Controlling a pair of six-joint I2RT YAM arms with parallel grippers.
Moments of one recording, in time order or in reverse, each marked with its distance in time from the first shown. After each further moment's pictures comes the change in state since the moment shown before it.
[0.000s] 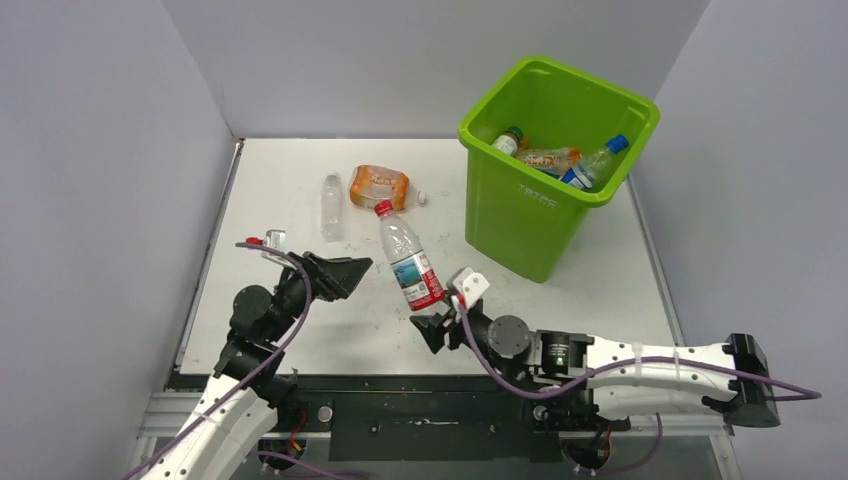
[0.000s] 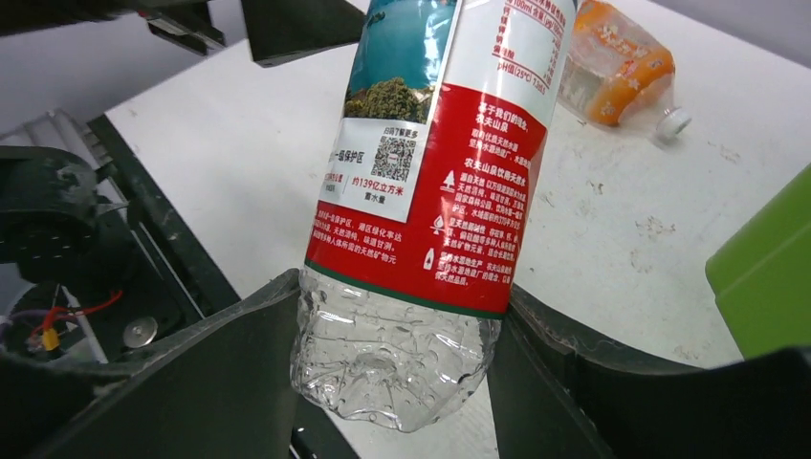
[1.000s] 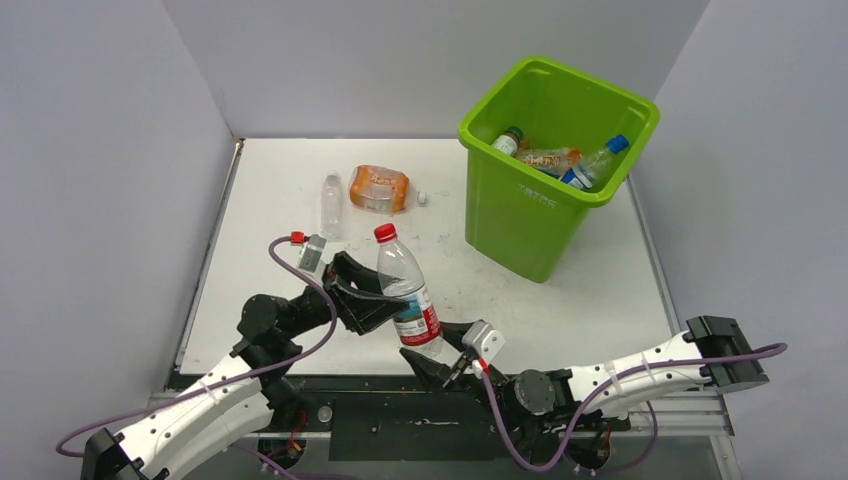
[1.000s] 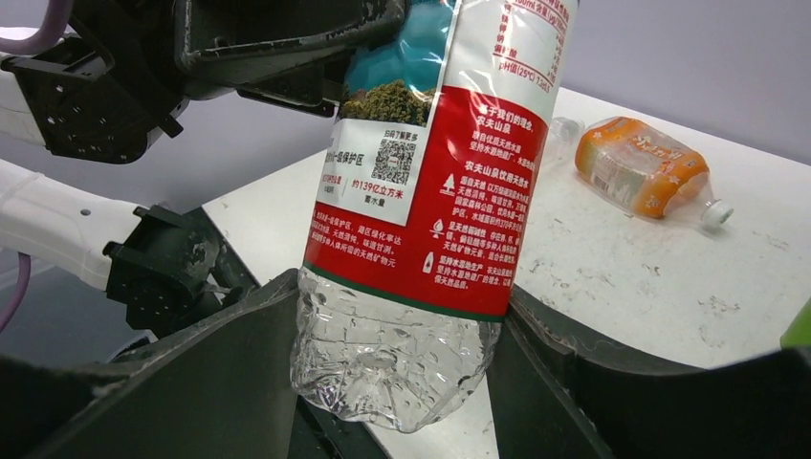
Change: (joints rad) left arm -0.344 0.151 0.002 0.567 0.293 -0.016; right arm 0.365 0.024 -0.240 0.712 0.329 -0.240
